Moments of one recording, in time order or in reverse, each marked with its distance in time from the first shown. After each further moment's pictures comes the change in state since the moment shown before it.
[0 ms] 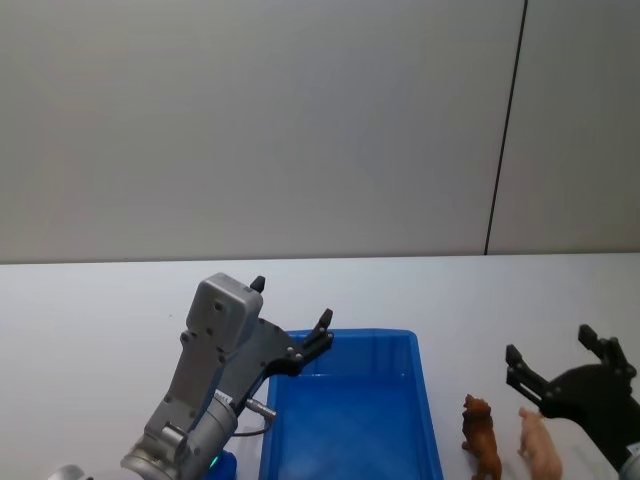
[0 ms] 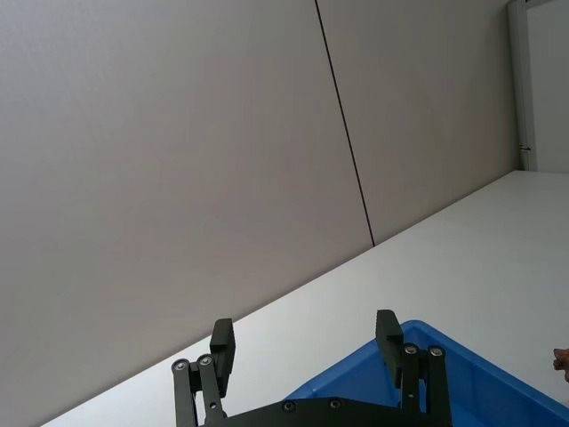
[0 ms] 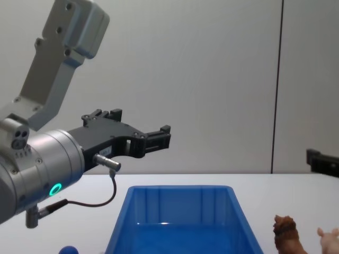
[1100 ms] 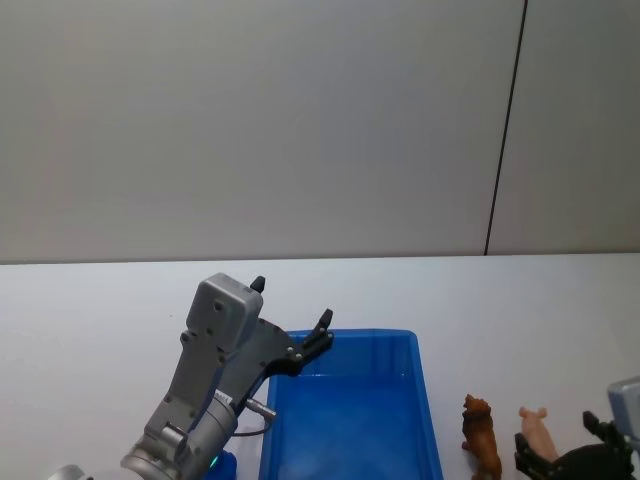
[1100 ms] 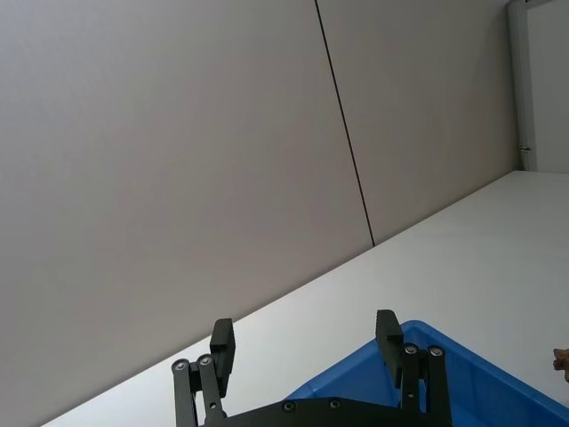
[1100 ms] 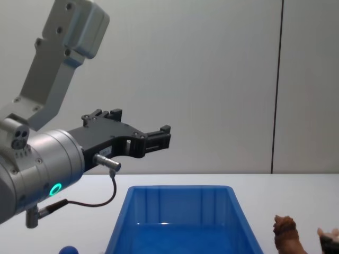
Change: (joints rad) left arm 0.000 0.000 0.000 0.000 0.000 0.000 0.000; right arm -0.039 -0.007 -0.007 0.102 -0.064 0.120 -0.004
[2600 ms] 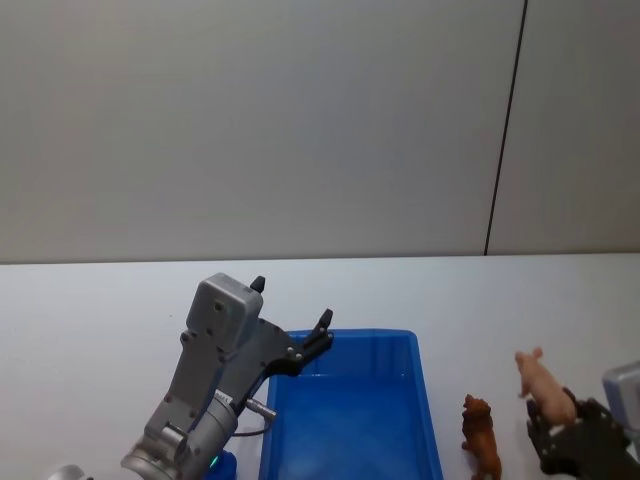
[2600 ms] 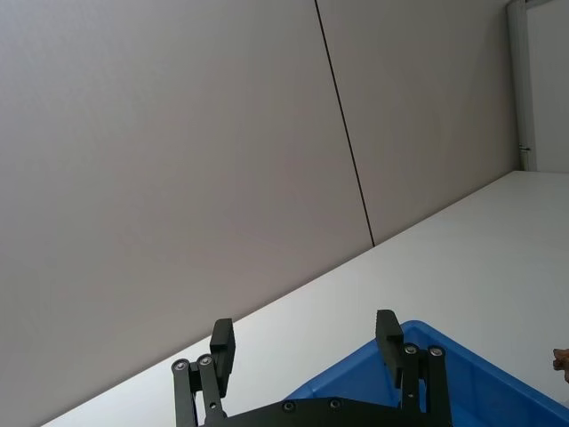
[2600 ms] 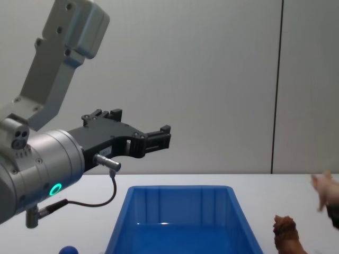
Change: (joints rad) left arm 0.000 0.000 0.000 0.000 0.000 0.000 0.000; right arm -0.014 -0.019 -0.001 -0.057 -0.084 -0.042 -0.012
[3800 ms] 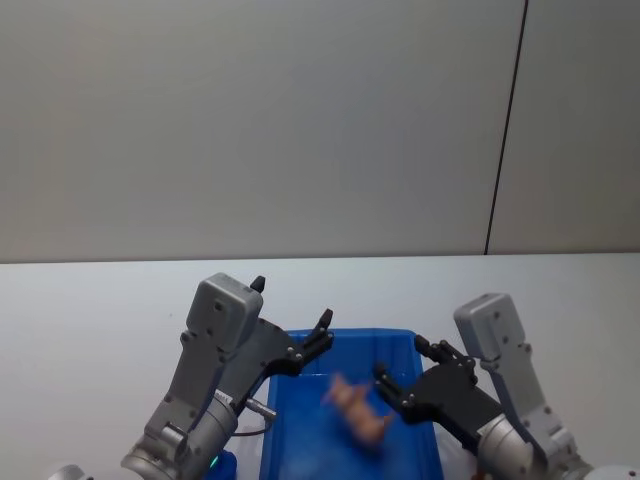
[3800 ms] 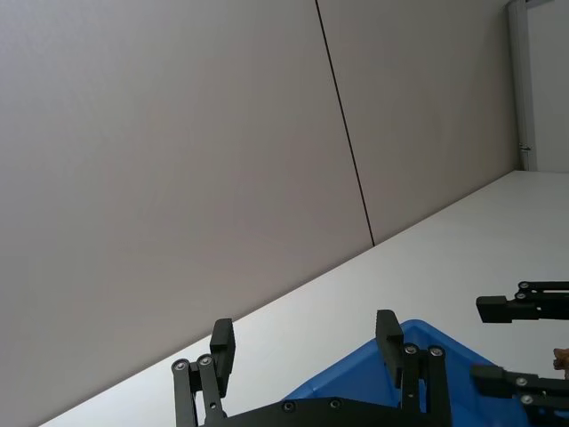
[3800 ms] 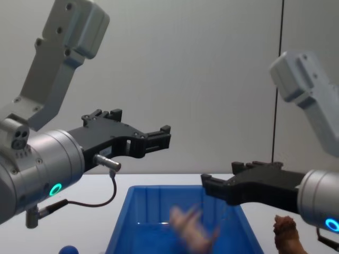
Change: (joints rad) left arm 0.000 0.000 0.000 0.000 0.000 0.000 0.000; right arm 0.266 -0.198 -0.092 0.194 -0.098 0.021 0.290
